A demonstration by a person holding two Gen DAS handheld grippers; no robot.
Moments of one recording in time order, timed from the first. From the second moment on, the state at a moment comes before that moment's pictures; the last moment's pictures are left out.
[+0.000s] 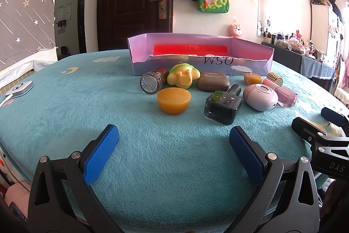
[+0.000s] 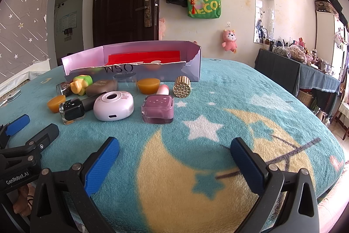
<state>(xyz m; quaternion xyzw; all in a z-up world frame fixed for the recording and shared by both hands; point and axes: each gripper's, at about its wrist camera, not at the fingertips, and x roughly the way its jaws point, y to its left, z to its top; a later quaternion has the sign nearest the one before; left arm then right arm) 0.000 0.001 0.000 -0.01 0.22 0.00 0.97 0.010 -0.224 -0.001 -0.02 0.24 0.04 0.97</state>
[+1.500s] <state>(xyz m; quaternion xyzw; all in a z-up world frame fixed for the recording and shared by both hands) 0.059 0.020 0.041 0.00 0.32 -0.04 0.95 0.061 -0.231 0.034 -0.01 0.31 0.05 0.95</state>
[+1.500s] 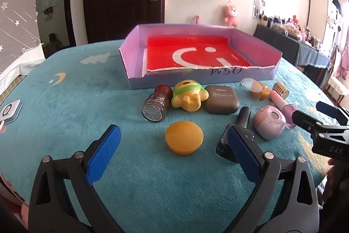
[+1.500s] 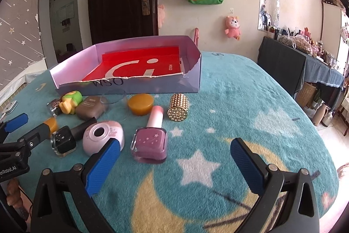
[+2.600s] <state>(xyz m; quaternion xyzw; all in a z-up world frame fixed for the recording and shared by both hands) 0.087 0.018 0.041 0.01 0.38 -0.08 0.92 0.080 -0.217 0.032 -0.02 0.36 0.12 0.92</state>
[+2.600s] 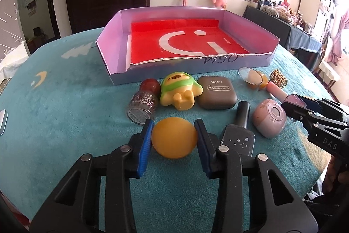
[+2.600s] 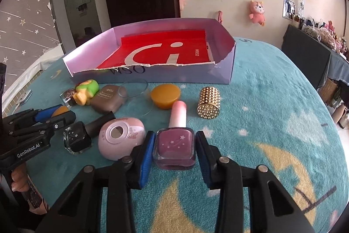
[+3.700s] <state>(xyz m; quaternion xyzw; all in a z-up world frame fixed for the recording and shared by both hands) 0.121 0.017 0.084 0.01 0.35 -0.10 0.93 0.097 -0.222 0.077 -0.02 0.30 0.14 0.94</state>
